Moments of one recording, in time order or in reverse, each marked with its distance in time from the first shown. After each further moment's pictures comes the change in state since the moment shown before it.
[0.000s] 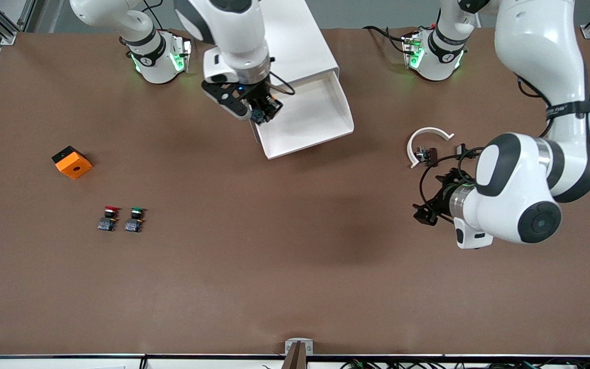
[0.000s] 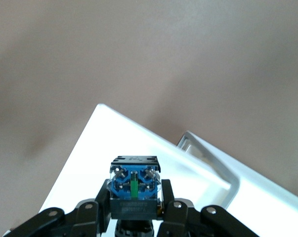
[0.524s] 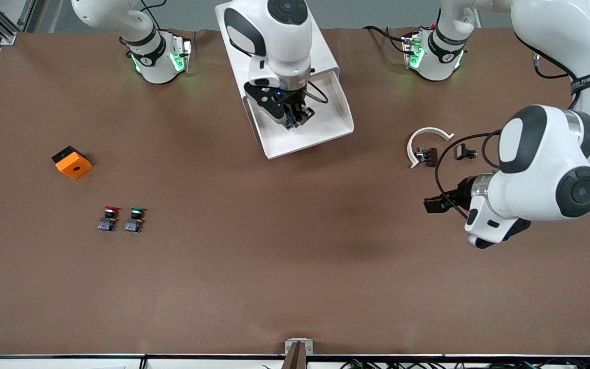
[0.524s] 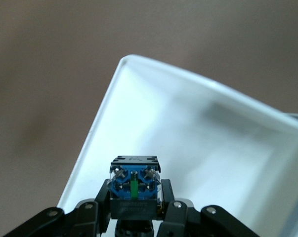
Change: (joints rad) left arm -0.016 -0.131 -0.013 -0.122 0.016 0.161 0.325; right arm 0.078 0.210 -0.003 0.168 -0.031 0.035 0.180
